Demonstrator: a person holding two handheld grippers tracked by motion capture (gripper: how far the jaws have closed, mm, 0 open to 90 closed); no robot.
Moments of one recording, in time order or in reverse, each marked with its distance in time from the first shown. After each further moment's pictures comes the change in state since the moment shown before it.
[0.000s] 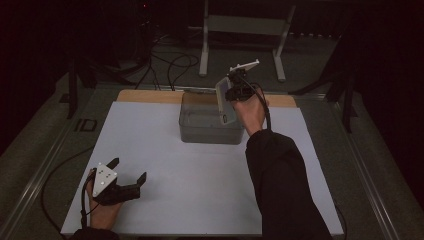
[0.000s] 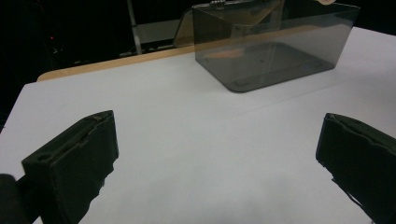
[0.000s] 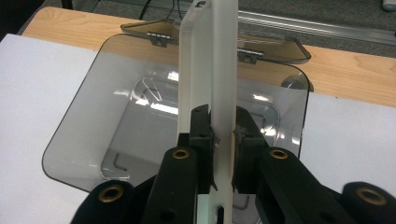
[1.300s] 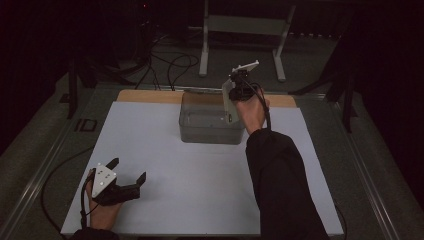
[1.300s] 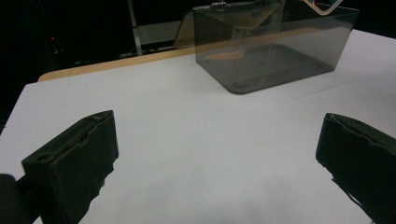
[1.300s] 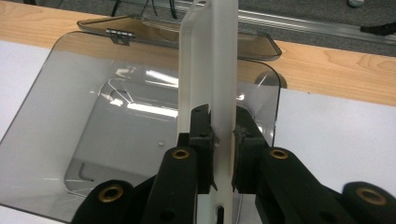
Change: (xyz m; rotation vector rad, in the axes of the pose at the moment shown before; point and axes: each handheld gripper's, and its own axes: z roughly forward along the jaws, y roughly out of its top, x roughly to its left) left arm 0.000 0.000 -0.001 -0.009 0.003 -0.008; right arm -0.010 0.001 0.015 0.021 -0.098 0.012
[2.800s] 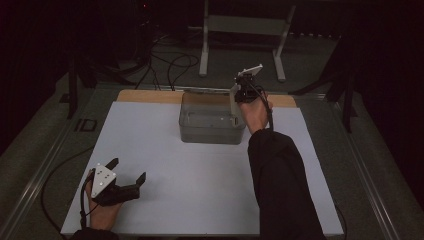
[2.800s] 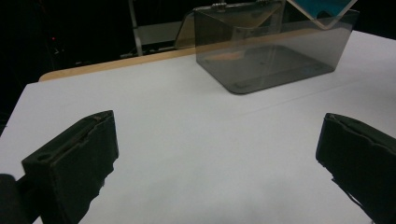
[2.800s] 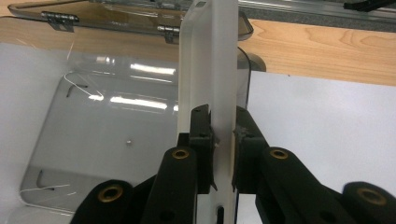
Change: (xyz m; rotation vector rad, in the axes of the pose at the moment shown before) left arm 0.000 0.000 -0.001 -0.002 0.001 -0.001; right arm -0.021 -0.004 0.024 0.059 -0.060 0.048
